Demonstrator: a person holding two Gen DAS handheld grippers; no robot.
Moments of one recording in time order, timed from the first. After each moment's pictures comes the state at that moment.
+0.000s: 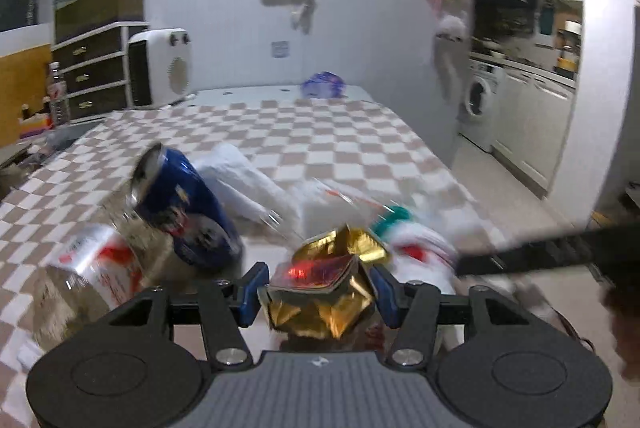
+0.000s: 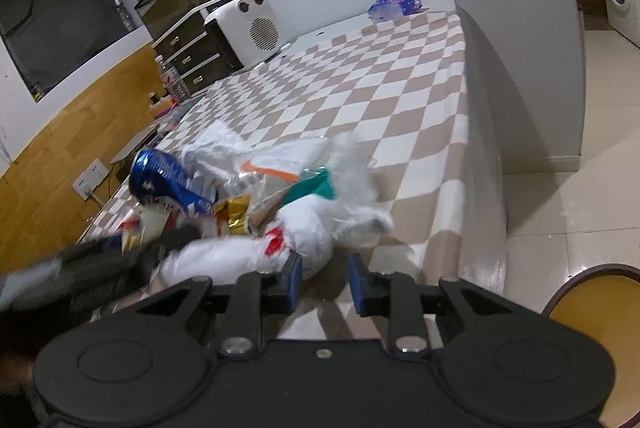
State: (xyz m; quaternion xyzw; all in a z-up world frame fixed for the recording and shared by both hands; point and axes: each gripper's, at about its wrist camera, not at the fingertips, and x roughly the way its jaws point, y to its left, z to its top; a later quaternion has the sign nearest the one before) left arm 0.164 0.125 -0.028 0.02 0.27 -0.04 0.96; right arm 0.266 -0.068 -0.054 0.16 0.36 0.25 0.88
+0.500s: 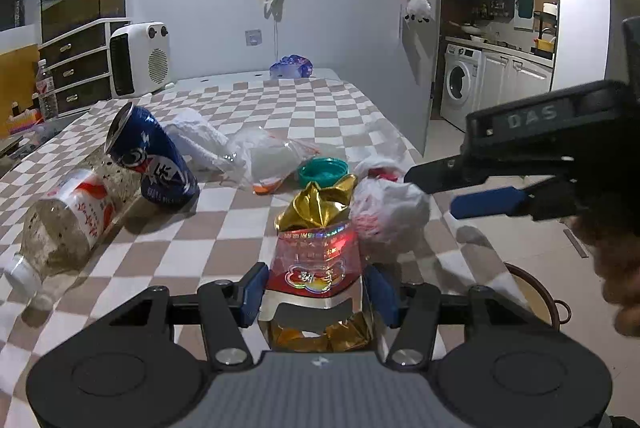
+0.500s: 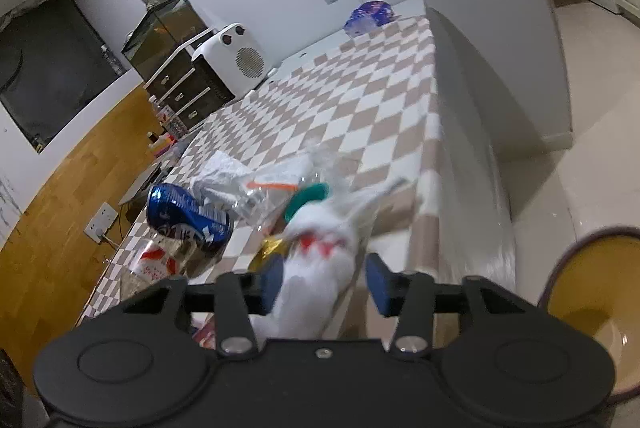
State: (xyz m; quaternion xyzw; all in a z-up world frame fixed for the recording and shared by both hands) left arm 0.110 0.087 -0.048 0.03 0.29 -0.05 0.96; right arm 0.232 -0.093 -0.045 0.23 0.36 0.22 0.88
